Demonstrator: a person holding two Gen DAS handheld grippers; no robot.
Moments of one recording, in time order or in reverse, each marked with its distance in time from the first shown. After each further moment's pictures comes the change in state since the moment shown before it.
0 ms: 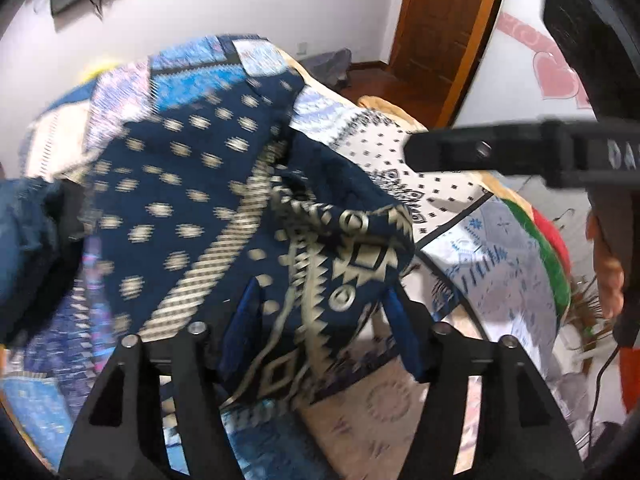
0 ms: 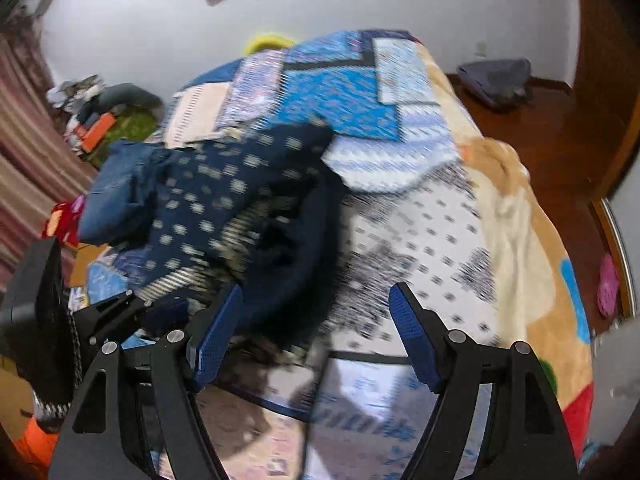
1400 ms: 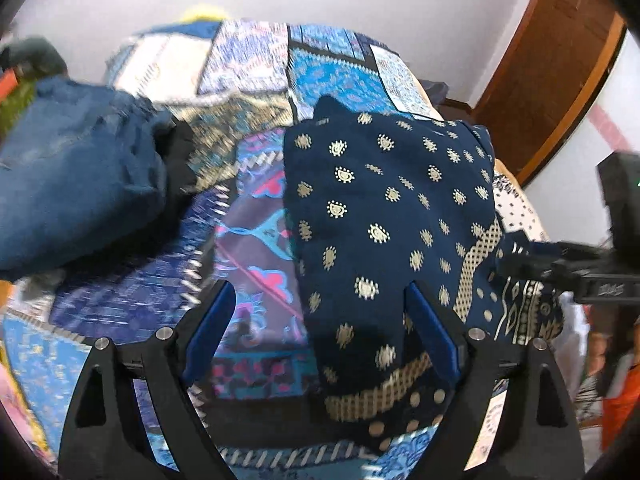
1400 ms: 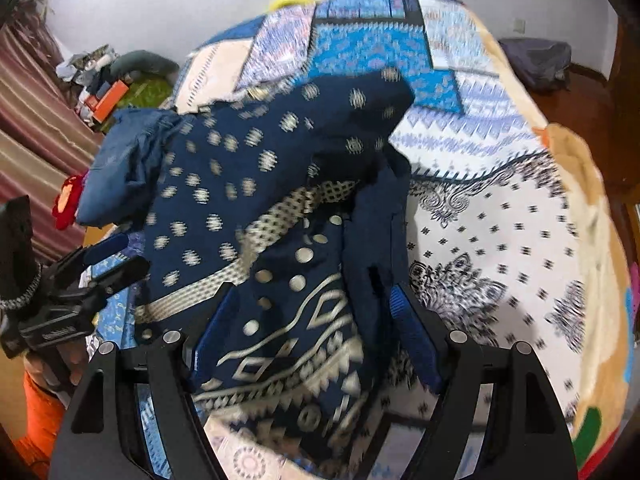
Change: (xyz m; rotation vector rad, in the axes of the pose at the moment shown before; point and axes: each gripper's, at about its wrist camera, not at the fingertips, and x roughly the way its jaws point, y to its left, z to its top) left arm 0.003 0.153 -0.006 -0.364 0.005 0.067; right arm 0.084 0.010 0.008 -0.014 0.161 0.066
